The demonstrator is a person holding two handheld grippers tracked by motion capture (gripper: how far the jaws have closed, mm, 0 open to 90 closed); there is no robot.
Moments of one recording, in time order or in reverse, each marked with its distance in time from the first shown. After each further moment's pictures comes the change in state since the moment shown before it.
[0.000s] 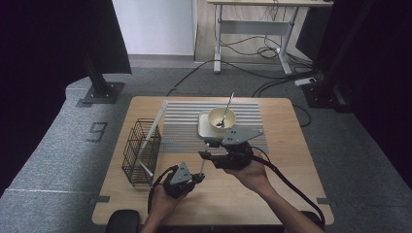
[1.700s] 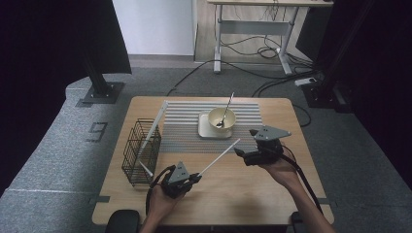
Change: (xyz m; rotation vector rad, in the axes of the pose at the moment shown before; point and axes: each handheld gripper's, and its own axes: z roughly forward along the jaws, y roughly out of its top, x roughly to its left) left arm 0.004 -0.005 -0.004 0.038 0.036 -0.053; right arm -0.070 -0.070 -0.043 0.118 -0.286 0.007
